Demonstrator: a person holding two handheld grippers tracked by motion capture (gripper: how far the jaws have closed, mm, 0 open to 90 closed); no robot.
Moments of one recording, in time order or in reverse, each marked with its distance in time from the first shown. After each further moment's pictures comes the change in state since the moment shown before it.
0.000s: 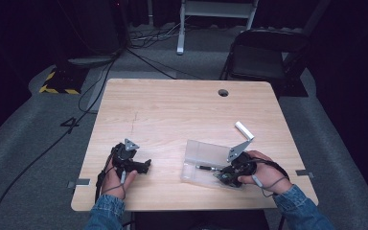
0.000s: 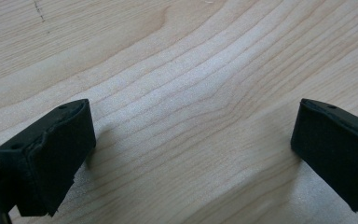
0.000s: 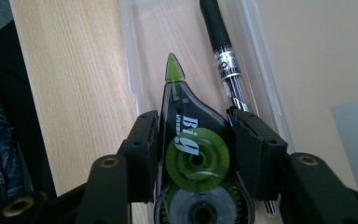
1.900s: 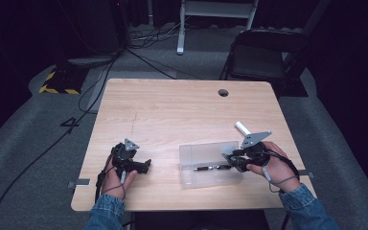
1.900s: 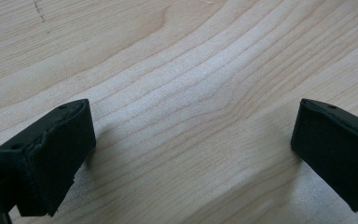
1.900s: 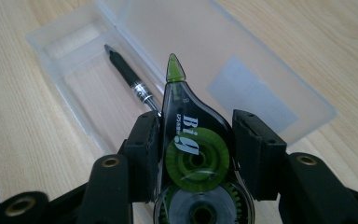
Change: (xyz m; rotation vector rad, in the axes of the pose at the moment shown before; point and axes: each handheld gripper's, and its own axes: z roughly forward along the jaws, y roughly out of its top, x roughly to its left) left arm 0.000 0.000 0.000 -0.001 -0.001 -0.002; right arm -0.012 -0.002 -0.043 -0.176 -0.217 0.059
